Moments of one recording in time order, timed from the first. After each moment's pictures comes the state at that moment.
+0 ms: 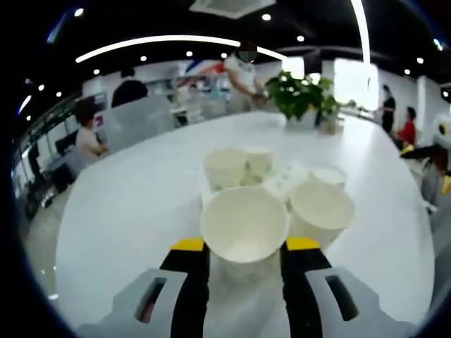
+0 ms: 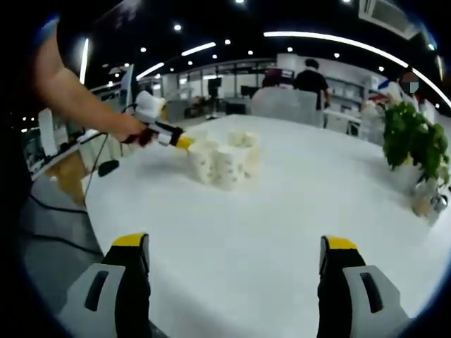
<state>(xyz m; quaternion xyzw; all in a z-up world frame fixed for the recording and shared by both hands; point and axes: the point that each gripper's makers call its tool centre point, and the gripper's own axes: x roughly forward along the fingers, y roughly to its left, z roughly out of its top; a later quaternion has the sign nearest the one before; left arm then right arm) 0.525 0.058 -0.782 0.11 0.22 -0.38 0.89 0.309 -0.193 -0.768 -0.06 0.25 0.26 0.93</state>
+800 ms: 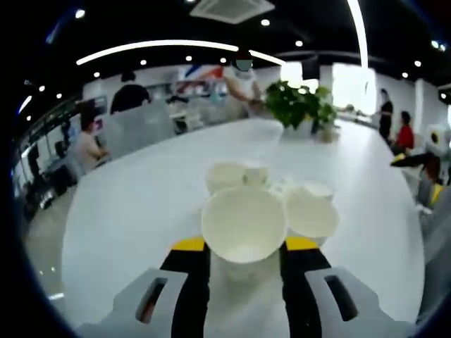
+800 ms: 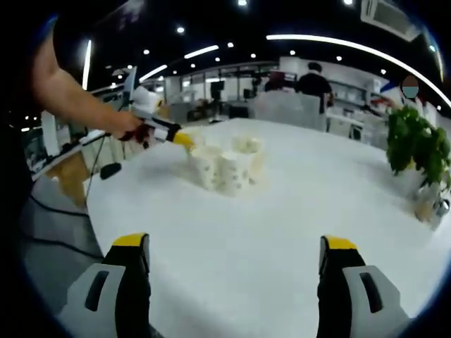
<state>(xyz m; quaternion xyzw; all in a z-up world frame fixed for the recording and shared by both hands) 0.515 0.065 -0.755 0.10 0.21 -0.39 0.89 0.314 -0.183 -0.761 -0.06 0.24 0.27 0.93</state>
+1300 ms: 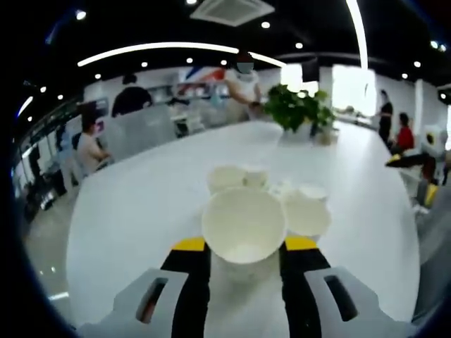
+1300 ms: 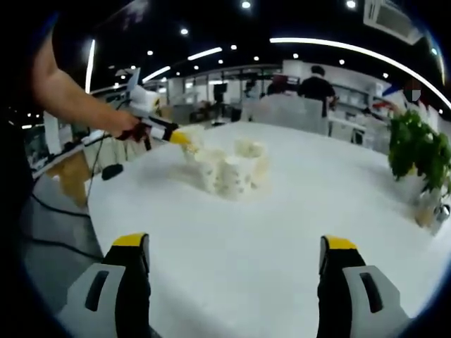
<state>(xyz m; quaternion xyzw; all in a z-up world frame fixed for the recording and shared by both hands) 0.504 0.074 -0.744 0.10 0.20 -0.39 0.89 0.316 -0.180 -0.755 -0.07 0.23 0.28 0.93</state>
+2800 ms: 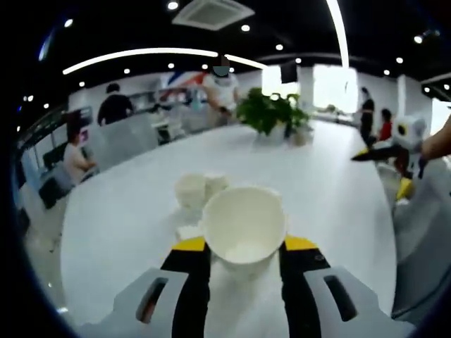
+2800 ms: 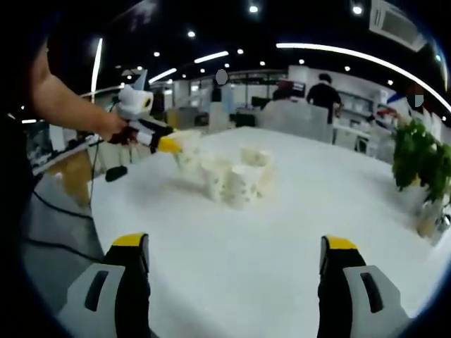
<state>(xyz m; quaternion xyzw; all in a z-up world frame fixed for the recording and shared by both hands) 0.445 0.047 -0.728 0.11 0.19 -0.44 0.87 0.318 -0.168 -0.745 -0.08 0.21 0.29 0.93</state>
